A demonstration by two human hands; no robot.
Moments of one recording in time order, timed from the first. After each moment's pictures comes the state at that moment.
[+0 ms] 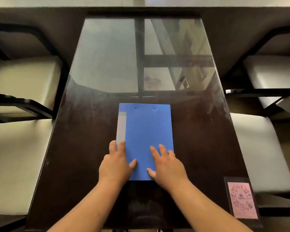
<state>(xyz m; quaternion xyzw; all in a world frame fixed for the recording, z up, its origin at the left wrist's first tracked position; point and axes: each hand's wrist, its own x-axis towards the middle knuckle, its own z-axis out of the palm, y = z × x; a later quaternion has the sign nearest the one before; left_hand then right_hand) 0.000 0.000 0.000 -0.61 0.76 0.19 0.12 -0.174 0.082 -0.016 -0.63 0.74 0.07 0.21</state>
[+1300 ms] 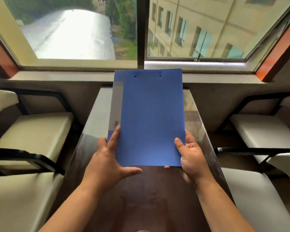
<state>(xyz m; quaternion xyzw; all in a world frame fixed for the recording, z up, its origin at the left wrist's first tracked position) -0.011 -0.130 0.197 -0.52 0.79 0.25 -0.21 -0.266 -0.049 0.196 -0.27 0.51 -0.66 0.48</state>
